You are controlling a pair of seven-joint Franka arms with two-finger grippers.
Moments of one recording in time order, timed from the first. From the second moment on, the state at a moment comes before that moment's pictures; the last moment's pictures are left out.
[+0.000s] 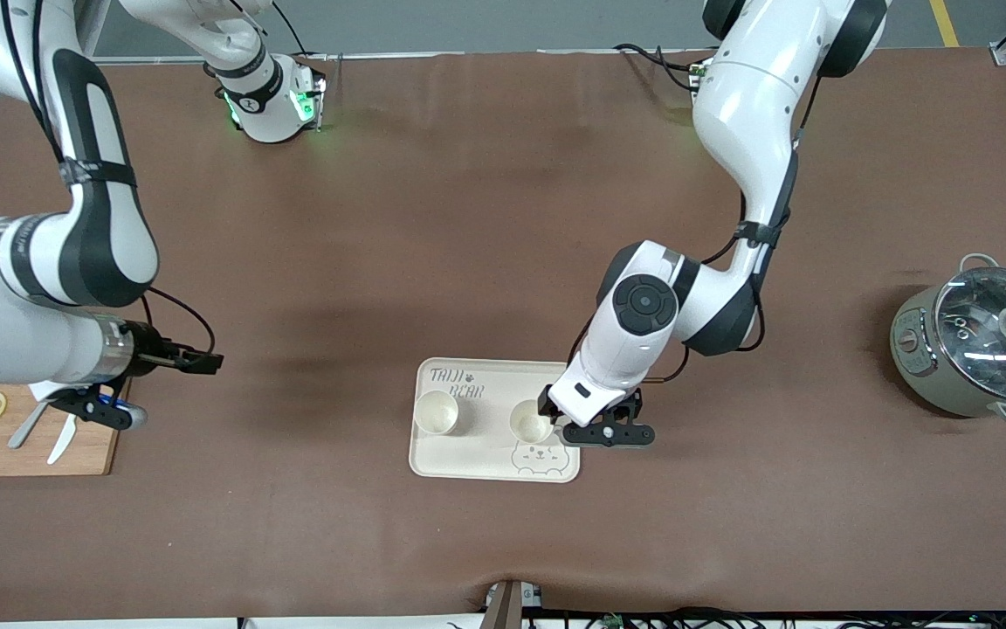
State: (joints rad) left arm -0.57 0.86 0.05 -1.20 -0.05 2.30 -0.49; right arm 0.10 0.48 -0.08 -1.51 0.13 1.77 0.31
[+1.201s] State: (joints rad) left arm -0.58 0.93 0.05 -1.19 -0.05 2.47 -0.49; right arm 0.20 0.57 -0.07 -1.51 0.21 1.81 0.59
